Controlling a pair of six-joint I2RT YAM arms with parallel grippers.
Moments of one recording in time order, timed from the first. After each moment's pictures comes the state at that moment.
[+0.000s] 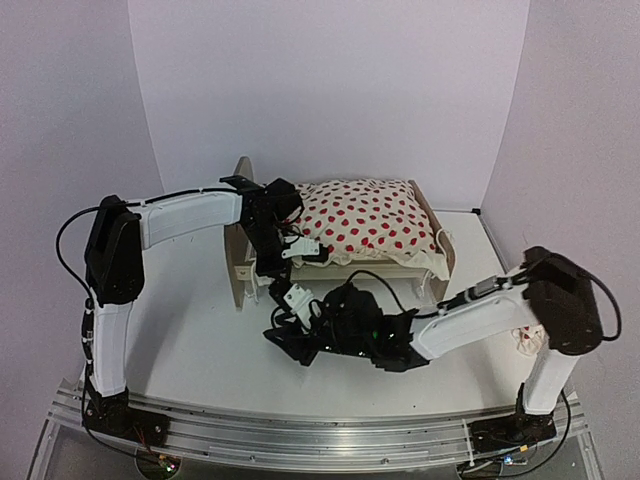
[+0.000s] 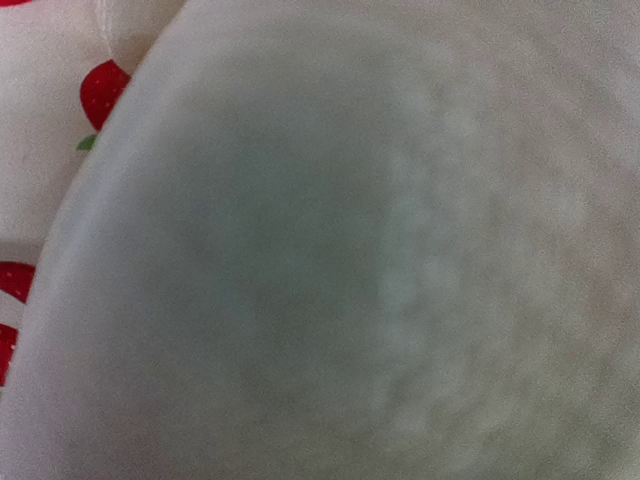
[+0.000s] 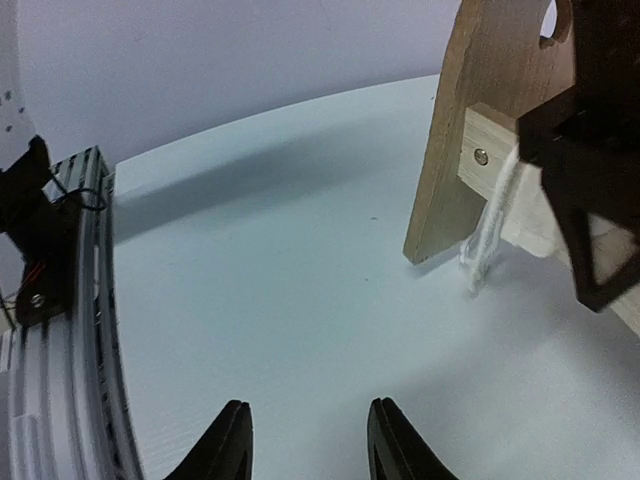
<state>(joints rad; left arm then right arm) -0.74 2.08 1.83 -1.00 0.11 0.81 1.20 1.81 0.99 0.45 0.05 0.10</state>
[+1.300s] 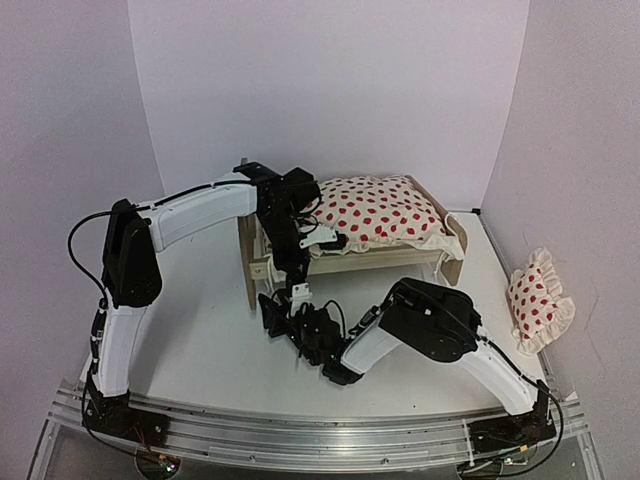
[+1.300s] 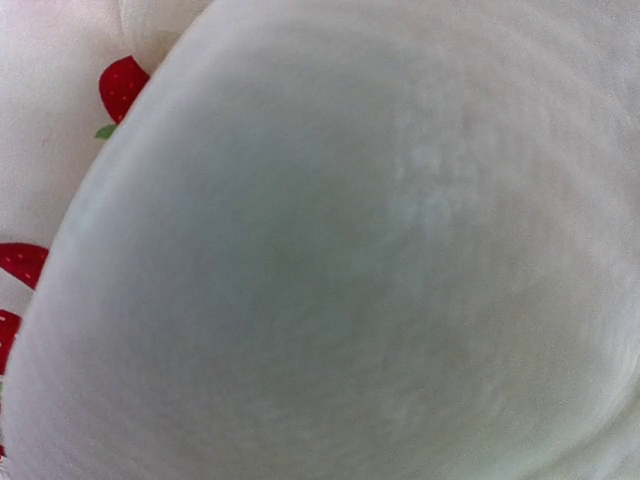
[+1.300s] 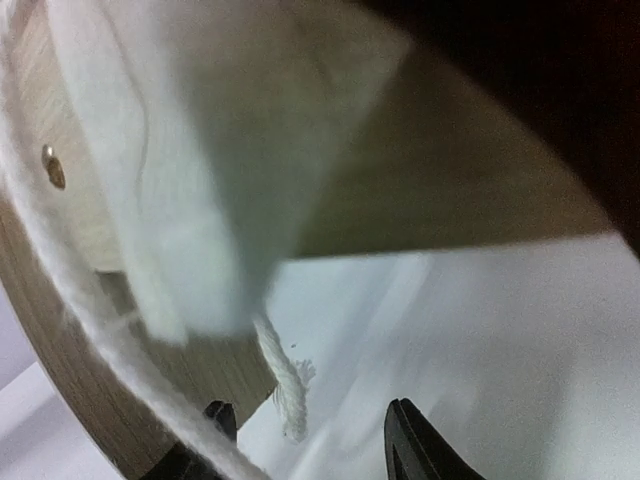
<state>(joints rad) -0.81 2.18 2.11 -1.18 0.15 0.59 1.12 2.56 1.36 1.24 0.47 0.33</state>
